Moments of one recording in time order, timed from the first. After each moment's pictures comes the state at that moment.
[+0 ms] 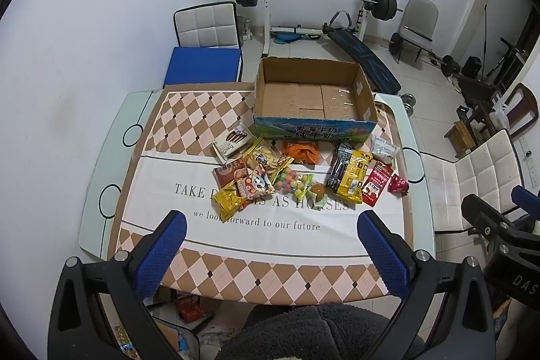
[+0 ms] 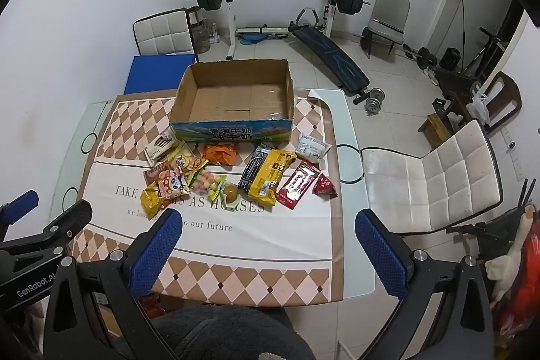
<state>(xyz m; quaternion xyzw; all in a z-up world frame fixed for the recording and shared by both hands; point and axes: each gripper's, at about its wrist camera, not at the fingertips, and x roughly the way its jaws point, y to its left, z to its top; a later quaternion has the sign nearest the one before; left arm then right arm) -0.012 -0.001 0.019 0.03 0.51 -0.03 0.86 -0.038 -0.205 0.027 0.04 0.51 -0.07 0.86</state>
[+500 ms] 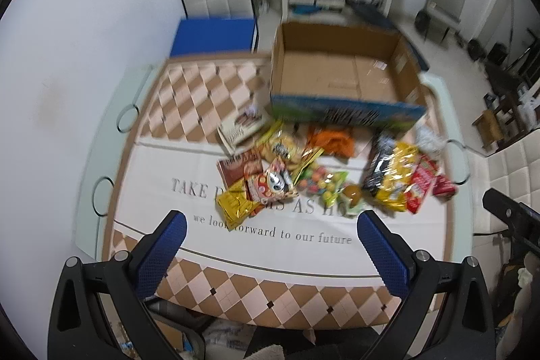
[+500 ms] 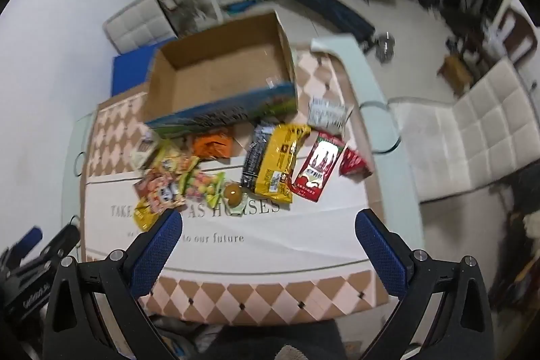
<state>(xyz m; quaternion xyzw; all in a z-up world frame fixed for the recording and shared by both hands) 0.083 -0.005 -0.084 0.05 0.57 0.01 0.82 0.075 -0.252 -0.130 0.16 0.58 -0.07 0.80</state>
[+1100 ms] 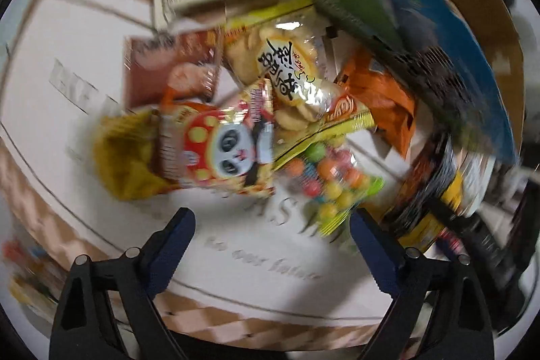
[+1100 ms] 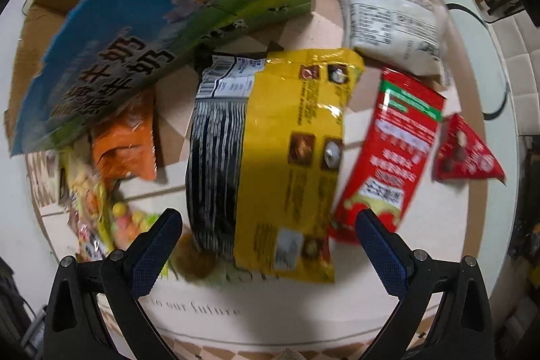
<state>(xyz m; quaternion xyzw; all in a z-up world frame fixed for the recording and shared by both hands) 0.191 0.030 -0.323 -0.21 0.74 0.05 0.64 0.223 -0.253 -0.389 0.22 0.71 -0.10 0.66</state>
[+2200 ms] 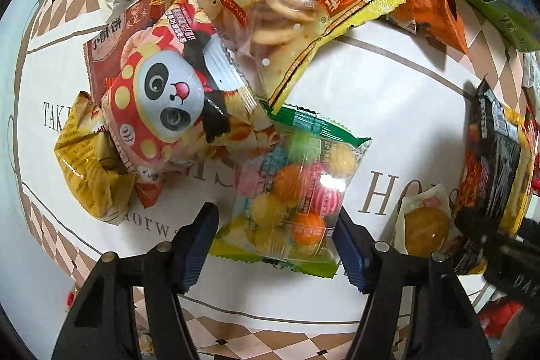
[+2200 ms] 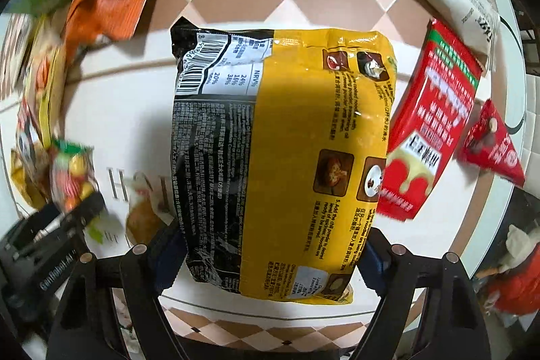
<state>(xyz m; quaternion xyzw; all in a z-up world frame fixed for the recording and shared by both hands) 0.146 -0.047 -0.444 0.01 0.76 0.02 0.65 0.222 -0.175 -0.463 0.07 0.79 -0.01 0.61</state>
